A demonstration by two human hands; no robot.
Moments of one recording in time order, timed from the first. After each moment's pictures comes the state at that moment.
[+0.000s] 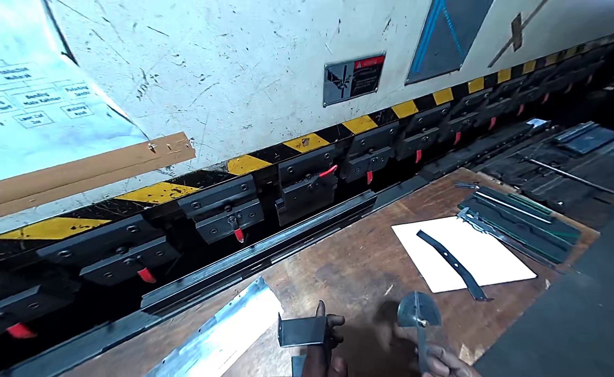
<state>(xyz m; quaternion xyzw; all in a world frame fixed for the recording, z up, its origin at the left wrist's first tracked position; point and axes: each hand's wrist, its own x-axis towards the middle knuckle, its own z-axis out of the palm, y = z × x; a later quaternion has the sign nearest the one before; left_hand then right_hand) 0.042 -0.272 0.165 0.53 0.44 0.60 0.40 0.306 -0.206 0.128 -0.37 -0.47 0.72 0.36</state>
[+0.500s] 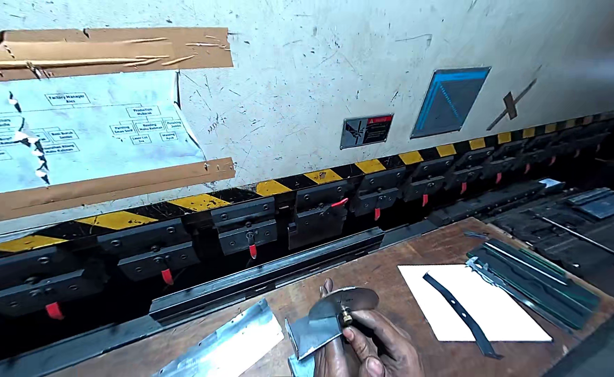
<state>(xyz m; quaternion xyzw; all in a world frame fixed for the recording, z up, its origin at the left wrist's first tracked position) 0.070 -0.271 0.243 0.52 0.54 0.62 0.22 0.165 -0.190 0.239 -0.19 -0.76 0.33 0.53</state>
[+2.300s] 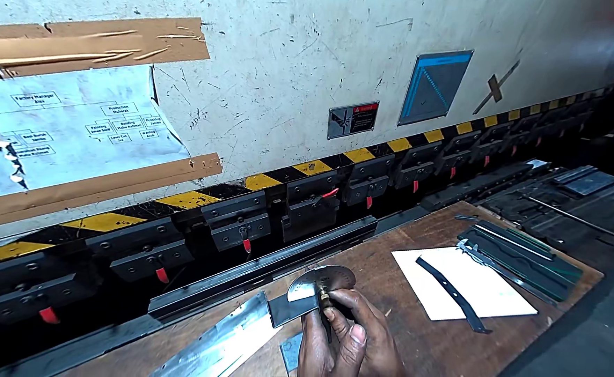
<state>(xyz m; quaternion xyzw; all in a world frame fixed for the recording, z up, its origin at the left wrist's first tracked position) 0.060 -0.271 0.273 0.45 0.49 0.65 0.35 0.144 -0.183 0.231 -0.17 -0.77 0.25 0.56</state>
